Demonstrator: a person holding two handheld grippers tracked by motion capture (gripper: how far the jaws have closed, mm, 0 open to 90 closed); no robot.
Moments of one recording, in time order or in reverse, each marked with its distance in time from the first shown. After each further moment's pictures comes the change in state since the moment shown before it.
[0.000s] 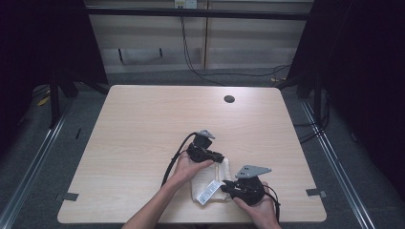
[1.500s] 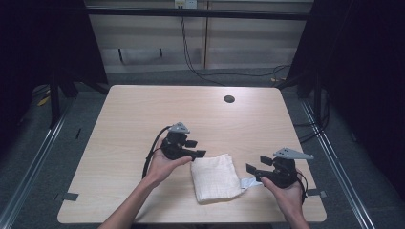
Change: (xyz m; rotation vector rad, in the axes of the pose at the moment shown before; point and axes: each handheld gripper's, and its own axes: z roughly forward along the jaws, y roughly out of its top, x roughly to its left) left arm 0.003 -0.015 -0.095 -0.114 0.132 0.060; right arm -0.066 0.009 -0.063 -0.171 -0.194 0.192
